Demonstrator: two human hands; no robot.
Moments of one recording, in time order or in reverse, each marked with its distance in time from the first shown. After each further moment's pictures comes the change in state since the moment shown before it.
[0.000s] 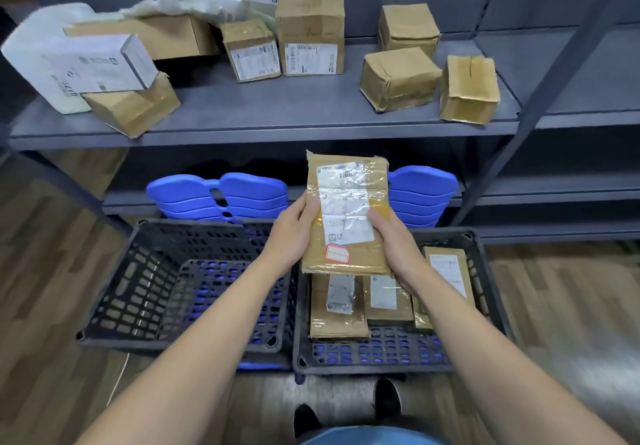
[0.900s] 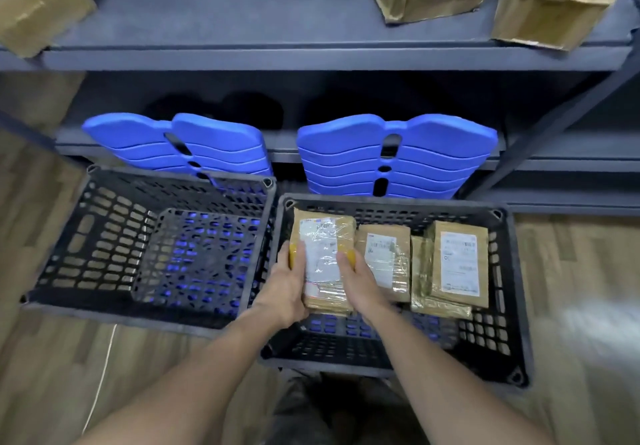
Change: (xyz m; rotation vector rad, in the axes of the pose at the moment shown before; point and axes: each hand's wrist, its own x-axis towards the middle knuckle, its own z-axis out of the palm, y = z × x) left_hand 0.019 -0.203 0.082 1.000 -0.364 -0.208; right_hand 0.066 0.189 -0.014 -0.321 -0.056 0.452
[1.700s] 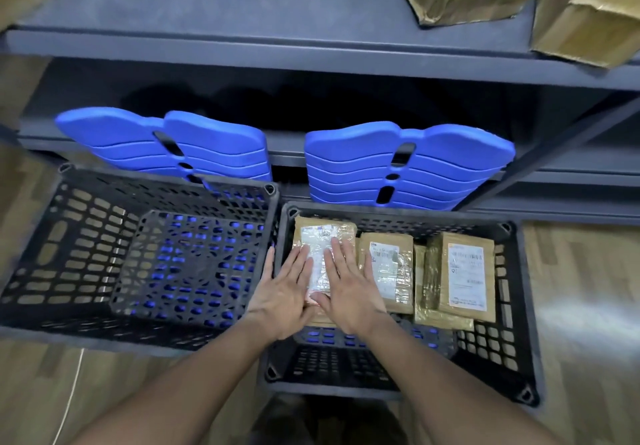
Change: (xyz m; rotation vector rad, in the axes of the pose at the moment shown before) left_hand 0.023 -0.030 0.002 0.493 -0.036 0.164; right_hand 0.034 0.004 0.027 -1.338 -0.037 -0.397
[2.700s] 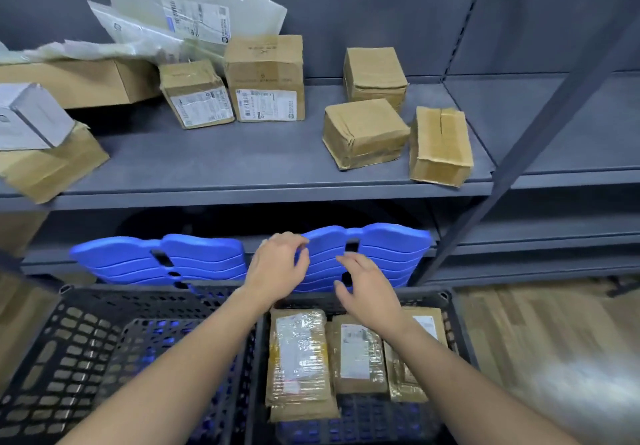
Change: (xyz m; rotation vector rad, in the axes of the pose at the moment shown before) left_hand 0.031 -0.027 -0.234 -0.523 0.759 0.035; right_hand -0.048 0.075 -0.184 0.457 0.565 0.105
